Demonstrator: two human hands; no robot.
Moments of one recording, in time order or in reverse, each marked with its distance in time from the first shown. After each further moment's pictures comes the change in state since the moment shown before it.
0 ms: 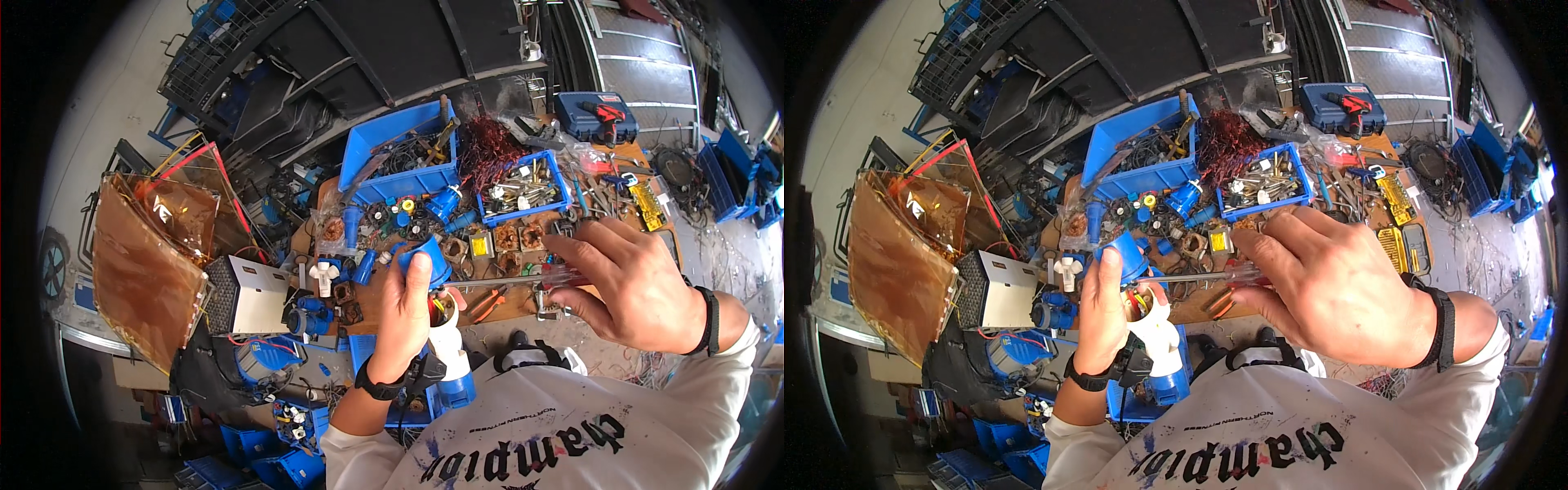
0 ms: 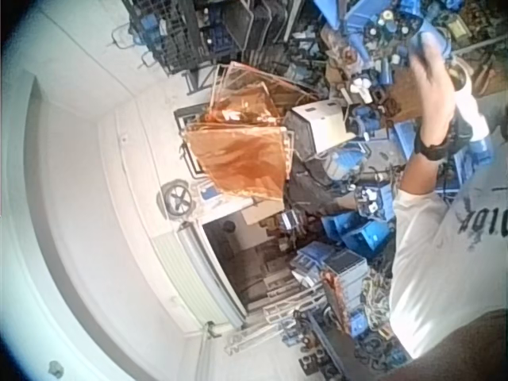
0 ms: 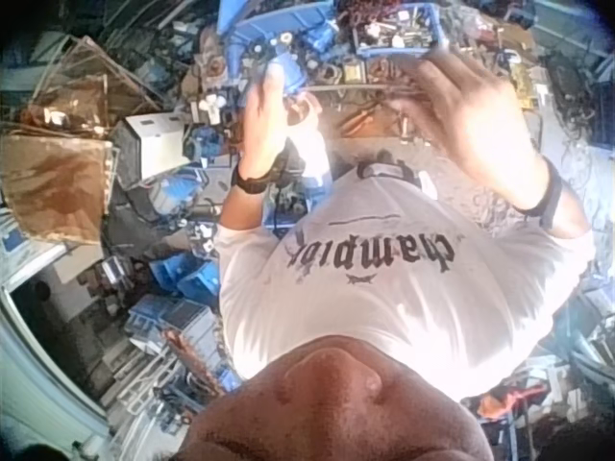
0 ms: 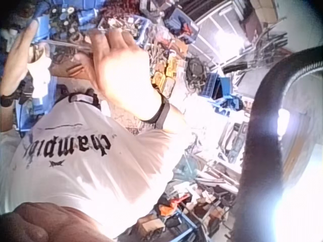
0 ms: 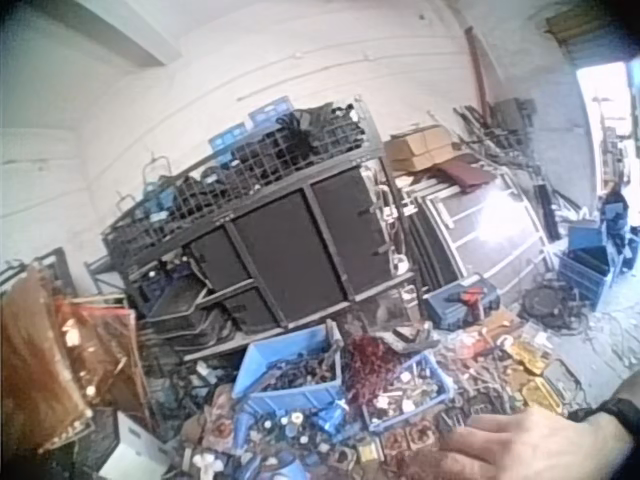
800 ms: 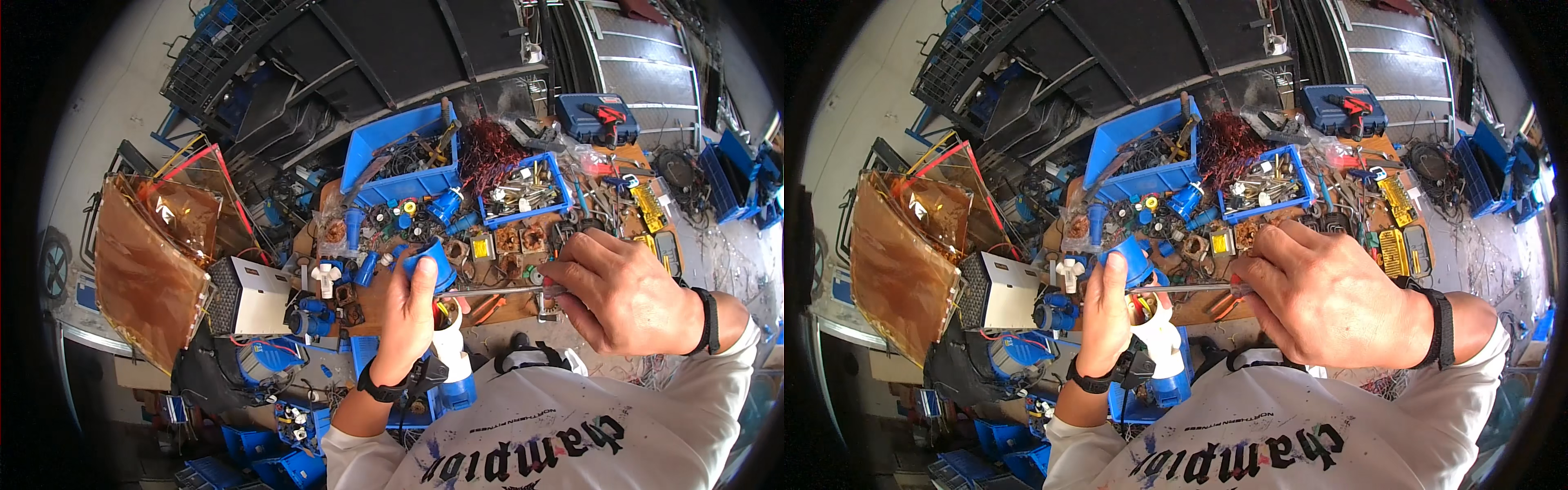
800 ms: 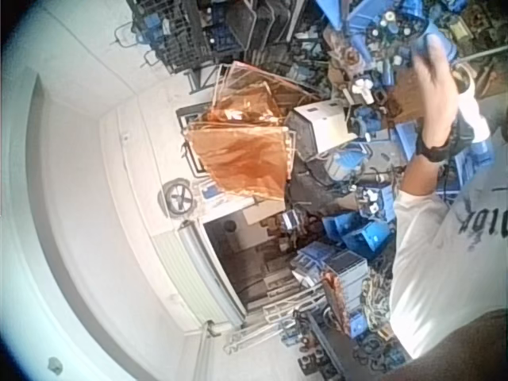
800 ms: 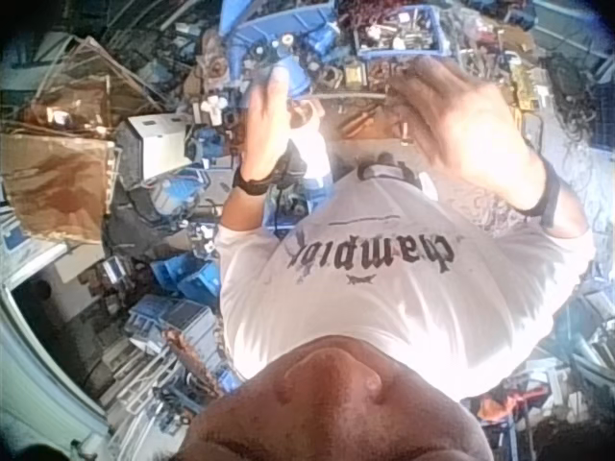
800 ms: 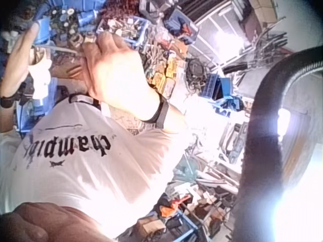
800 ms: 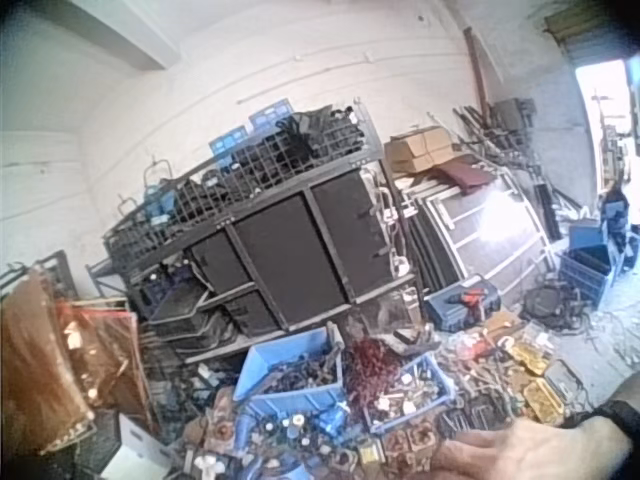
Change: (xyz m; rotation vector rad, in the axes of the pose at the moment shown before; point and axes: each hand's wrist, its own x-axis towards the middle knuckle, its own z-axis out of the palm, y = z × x) left_hand -0.004 0.003 0.005 -0.005 -0.022 -0.011; right_hand -0.002 0.001 -0.001 0.062 -0.085 -0.062
